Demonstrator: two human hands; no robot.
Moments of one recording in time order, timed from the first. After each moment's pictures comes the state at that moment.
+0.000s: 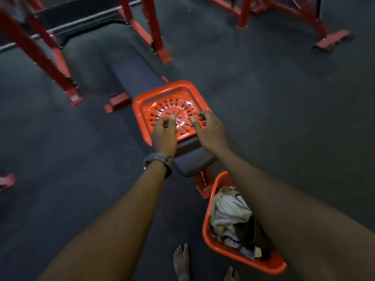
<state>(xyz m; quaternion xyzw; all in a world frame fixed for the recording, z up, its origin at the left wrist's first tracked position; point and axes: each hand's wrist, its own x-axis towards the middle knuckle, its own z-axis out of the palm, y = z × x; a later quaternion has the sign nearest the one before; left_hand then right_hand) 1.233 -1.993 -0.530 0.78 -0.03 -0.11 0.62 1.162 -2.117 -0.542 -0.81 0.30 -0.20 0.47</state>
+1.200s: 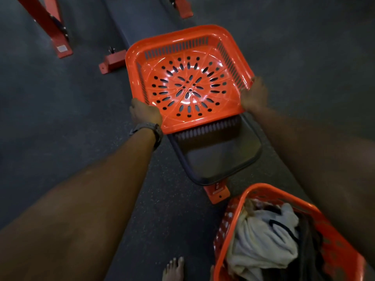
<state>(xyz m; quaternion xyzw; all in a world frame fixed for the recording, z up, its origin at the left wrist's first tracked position) 1.419 -1.994 -0.777 0.89 0.15 -0.06 0.43 1.331 -2.269 -0.788 -0.83 0.43 -0.13 0.32</state>
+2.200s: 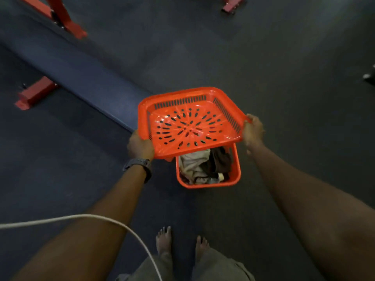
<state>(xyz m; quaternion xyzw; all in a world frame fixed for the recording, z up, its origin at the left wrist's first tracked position) 1.126 -1.888 -0.558 0.86 -0.10 -0.25 0.43 0.879 -2.086 -0.529 -0.57 0.68 -0.27 0.37</state>
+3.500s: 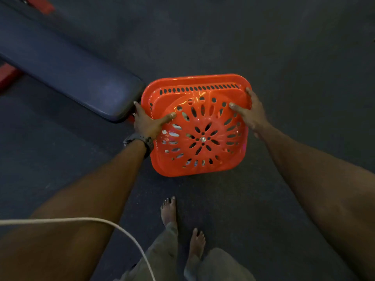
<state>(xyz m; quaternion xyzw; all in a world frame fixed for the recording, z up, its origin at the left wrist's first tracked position) 1.020 -1.978 -0.646 0.81 -0.18 -0.37 0.42 0.746 -2.153 -0.626 -0.63 0.60 -0.20 0.46</state>
